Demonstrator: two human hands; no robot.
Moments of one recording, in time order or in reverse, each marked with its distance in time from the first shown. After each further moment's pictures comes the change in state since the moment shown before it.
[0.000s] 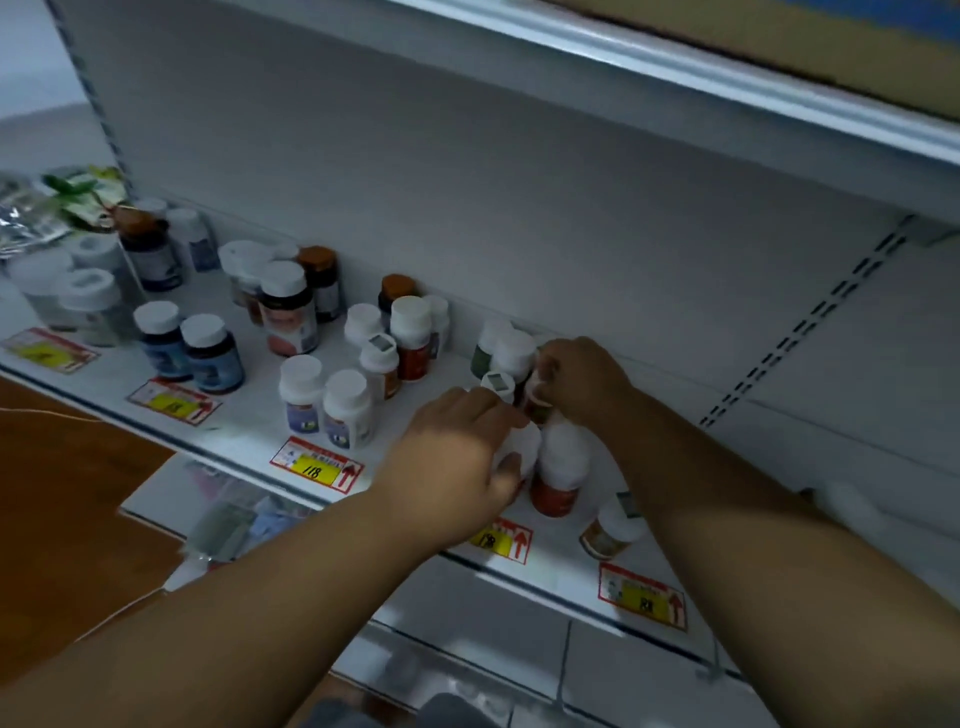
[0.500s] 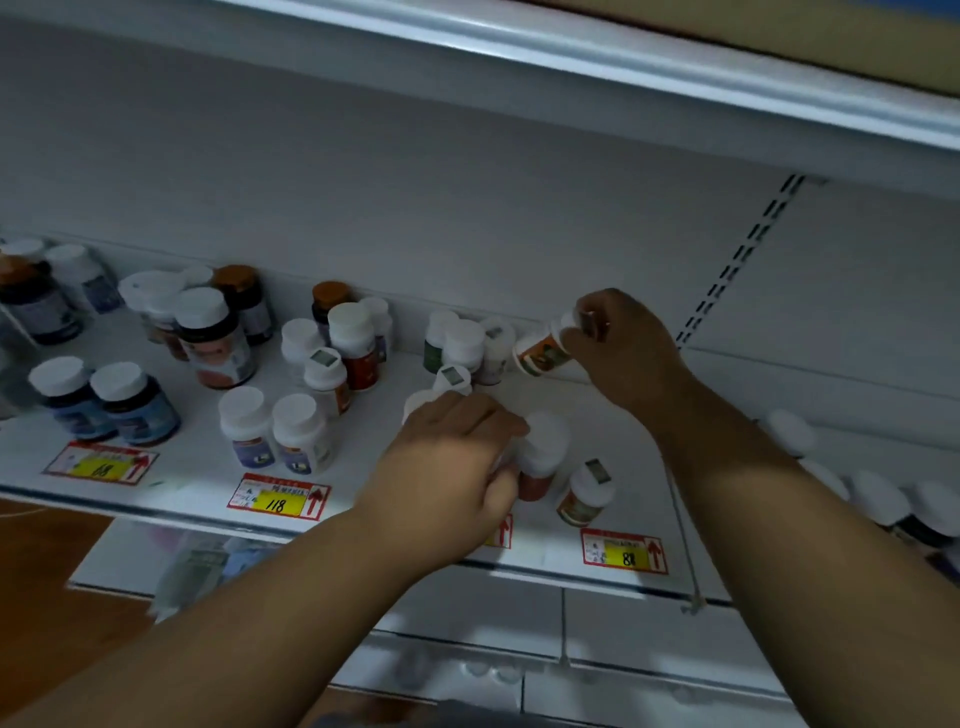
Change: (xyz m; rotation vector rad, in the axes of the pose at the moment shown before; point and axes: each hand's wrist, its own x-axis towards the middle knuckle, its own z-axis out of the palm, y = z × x) left_hand 0.006 0.004 0.001 -0.035 -0.034 0.226; right_hand -0.054 0.025 -0.044 0.243 0.396 0.206
